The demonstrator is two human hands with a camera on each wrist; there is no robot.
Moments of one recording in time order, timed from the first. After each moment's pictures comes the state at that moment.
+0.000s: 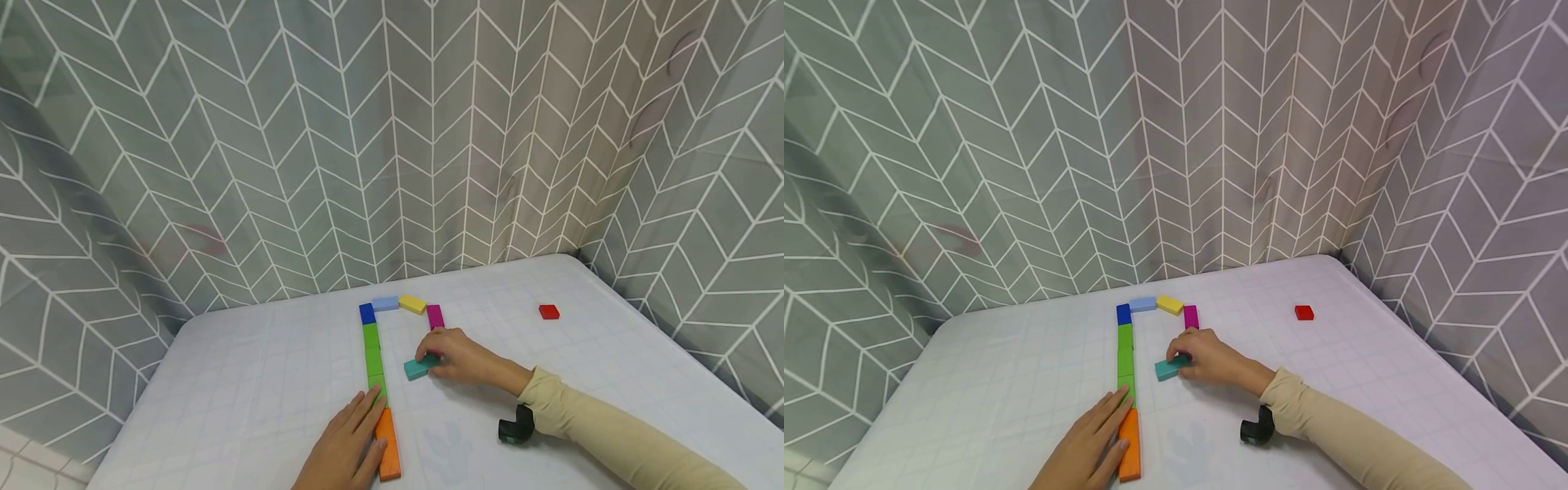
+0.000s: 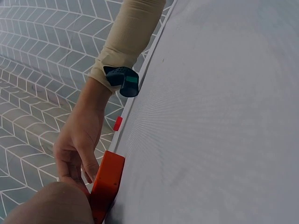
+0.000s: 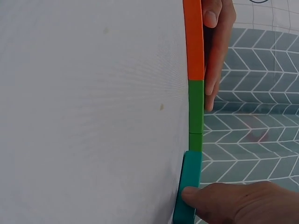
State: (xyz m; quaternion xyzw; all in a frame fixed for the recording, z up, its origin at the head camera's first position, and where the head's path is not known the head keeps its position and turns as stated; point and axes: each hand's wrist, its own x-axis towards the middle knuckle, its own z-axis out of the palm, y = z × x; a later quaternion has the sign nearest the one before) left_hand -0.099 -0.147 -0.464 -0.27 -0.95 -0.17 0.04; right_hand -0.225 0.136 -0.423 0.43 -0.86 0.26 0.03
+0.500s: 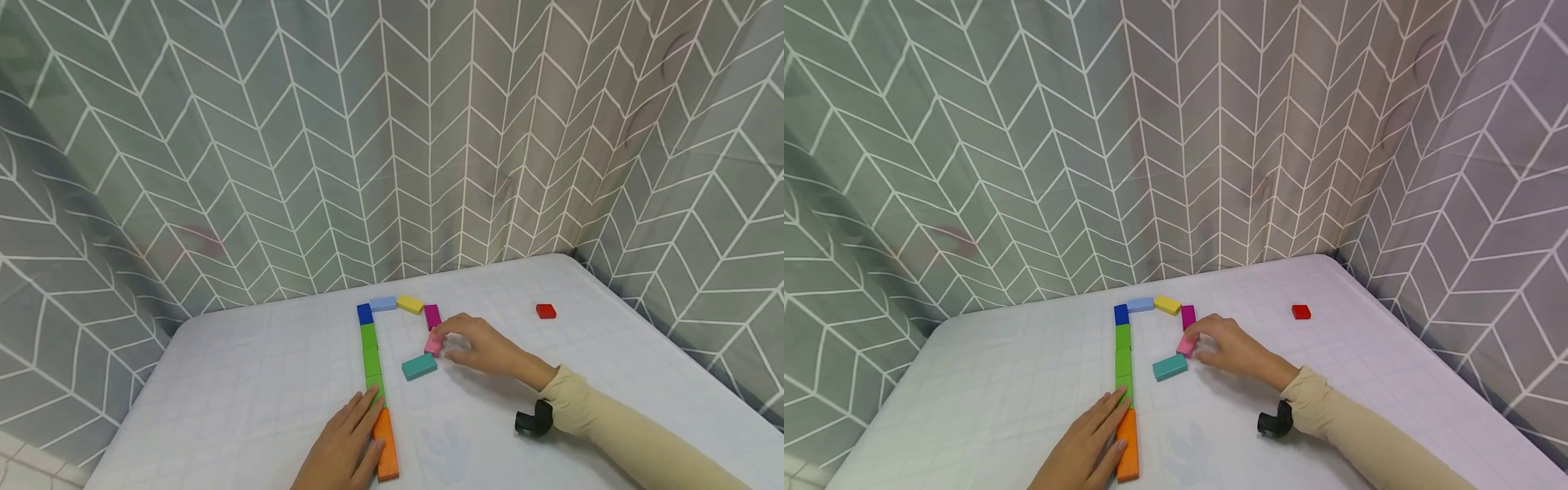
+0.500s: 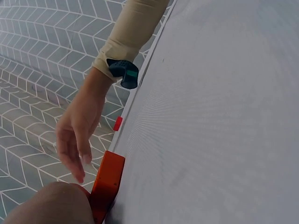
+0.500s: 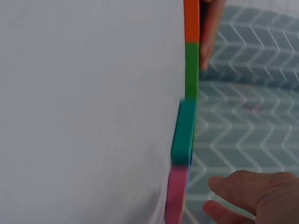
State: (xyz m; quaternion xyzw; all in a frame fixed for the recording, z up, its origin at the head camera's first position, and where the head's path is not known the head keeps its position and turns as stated) left_hand -0.098 -0.147 -0.463 -0.27 -0.95 -0.17 0.04; right_hand -0.223 0.176 -0.414 0.36 -0.88 0.31 0.06
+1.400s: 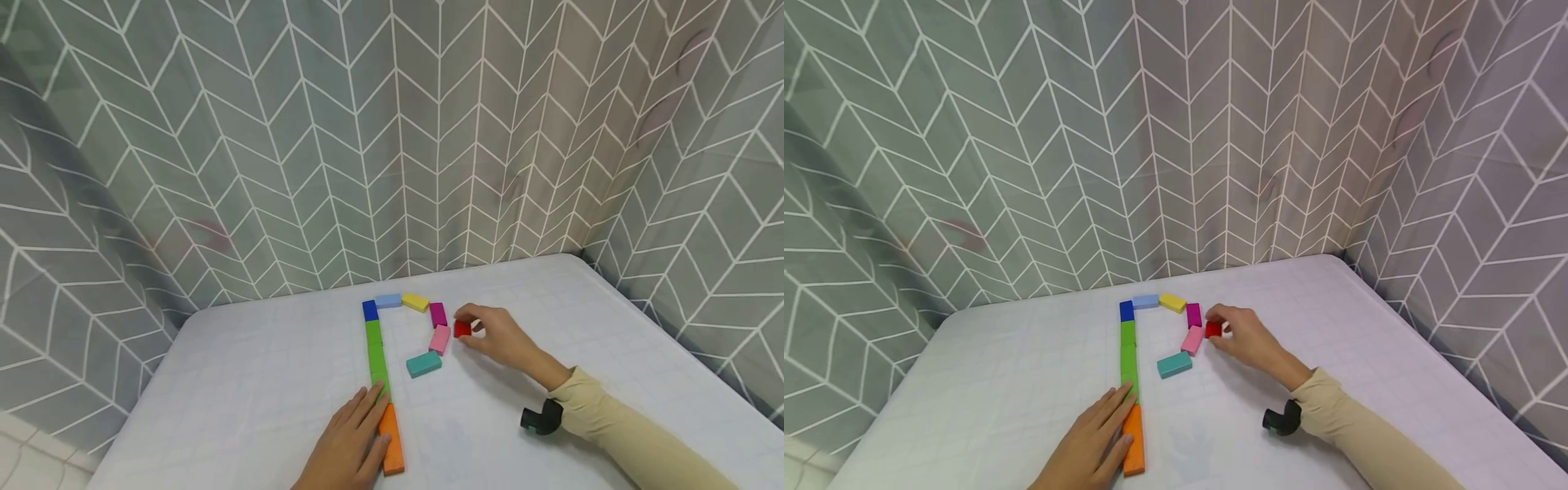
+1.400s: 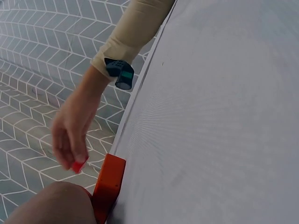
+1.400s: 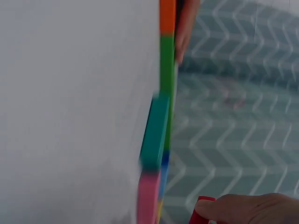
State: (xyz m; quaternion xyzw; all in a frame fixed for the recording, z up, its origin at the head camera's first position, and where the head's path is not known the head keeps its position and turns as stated) left_hand -0.099 -0.144 -0.462 -0.26 -0.95 -0.16 0.02; right_hand -0.223 0.184 -0.404 0.29 -0.89 0.33 0.11
